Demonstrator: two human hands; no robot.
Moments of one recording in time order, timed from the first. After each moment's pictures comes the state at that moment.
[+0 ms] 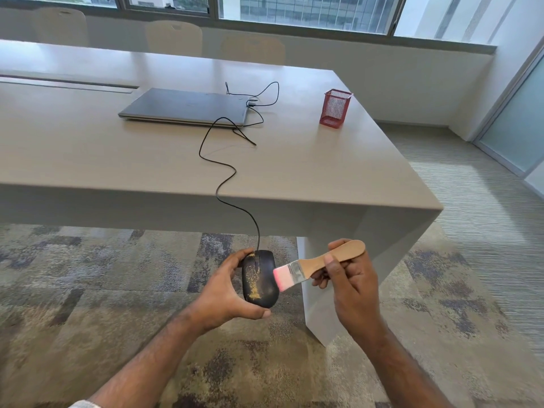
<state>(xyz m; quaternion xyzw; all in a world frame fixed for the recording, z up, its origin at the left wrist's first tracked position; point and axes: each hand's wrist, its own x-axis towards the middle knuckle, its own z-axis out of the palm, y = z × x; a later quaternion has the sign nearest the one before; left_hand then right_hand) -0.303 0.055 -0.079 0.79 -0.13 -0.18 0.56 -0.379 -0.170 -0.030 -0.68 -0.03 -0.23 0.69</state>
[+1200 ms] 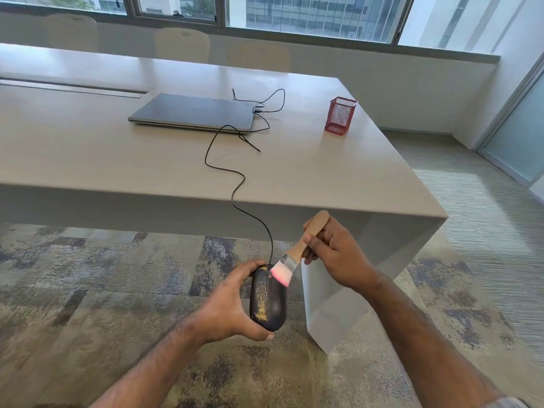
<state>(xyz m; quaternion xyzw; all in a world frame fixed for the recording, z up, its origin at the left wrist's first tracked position) -0.313 0.060 -0.071 0.82 -0.20 -0.19 0.51 -0.313 -0.183 0.003 -0.81 -0.07 -0.04 0.58</state>
